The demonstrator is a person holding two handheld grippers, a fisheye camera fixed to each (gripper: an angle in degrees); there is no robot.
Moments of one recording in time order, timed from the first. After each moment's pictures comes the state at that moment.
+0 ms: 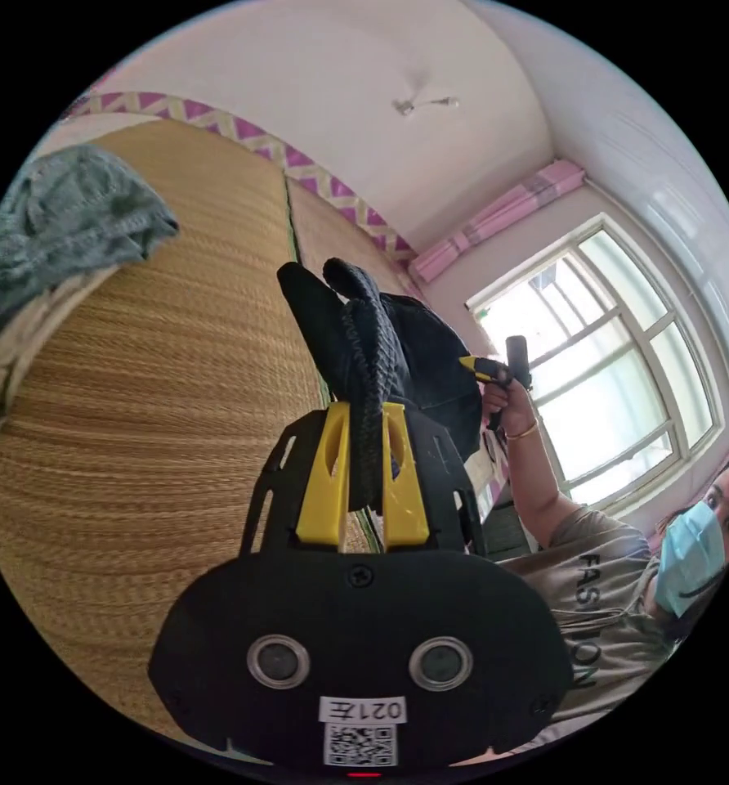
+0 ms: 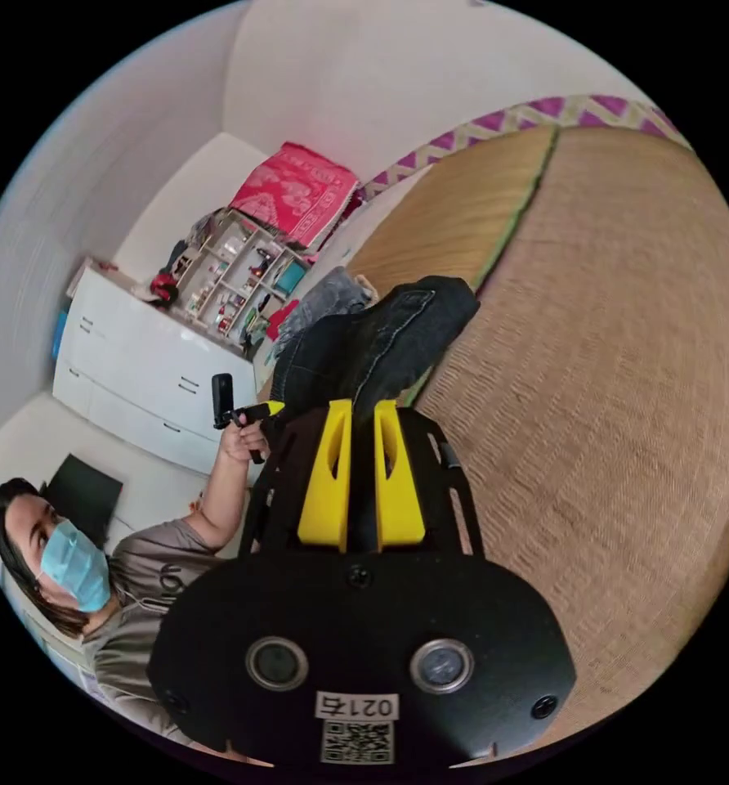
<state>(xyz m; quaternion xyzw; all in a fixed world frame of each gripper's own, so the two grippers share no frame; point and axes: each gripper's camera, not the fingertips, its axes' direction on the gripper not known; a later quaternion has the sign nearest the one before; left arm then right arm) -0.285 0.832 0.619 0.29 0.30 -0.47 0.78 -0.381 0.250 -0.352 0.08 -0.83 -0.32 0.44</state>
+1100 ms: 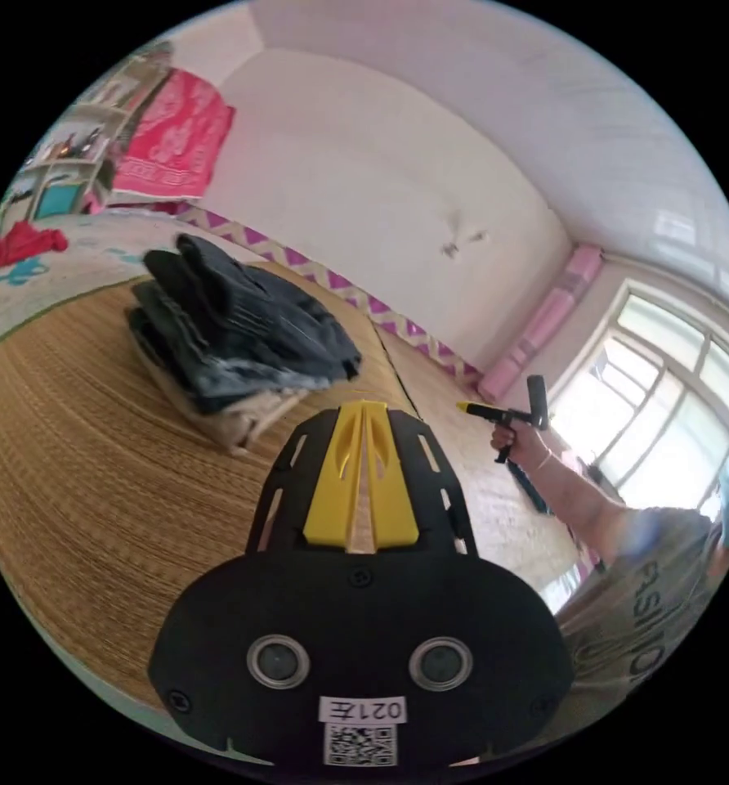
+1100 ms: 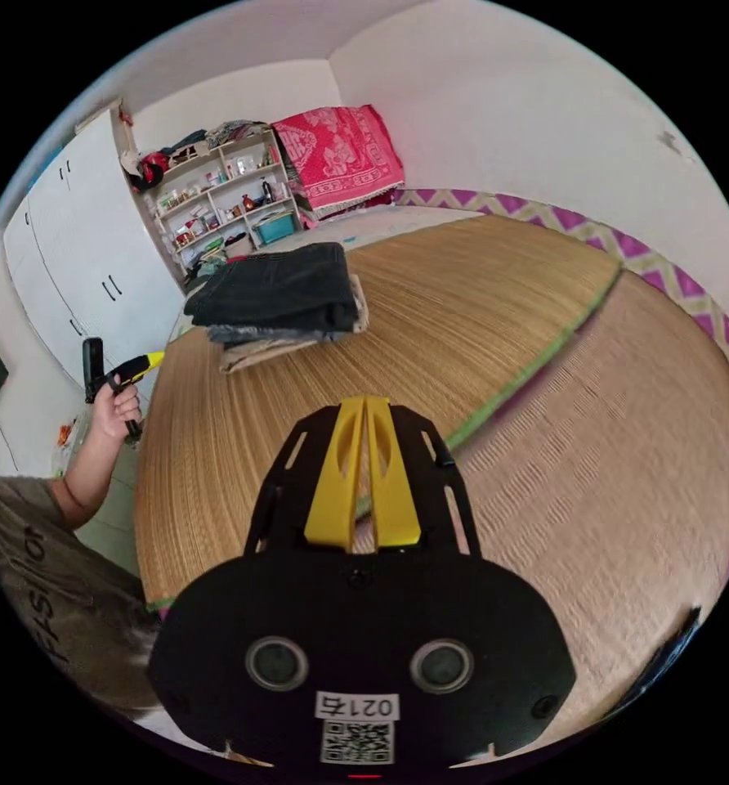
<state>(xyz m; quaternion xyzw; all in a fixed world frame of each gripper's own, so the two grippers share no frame) -0.203 1.039 0.431 0.39 0.07 -0.54 0.74 -0.425 0.390 -0.656 0.31 -0.70 -0.40 0.51</state>
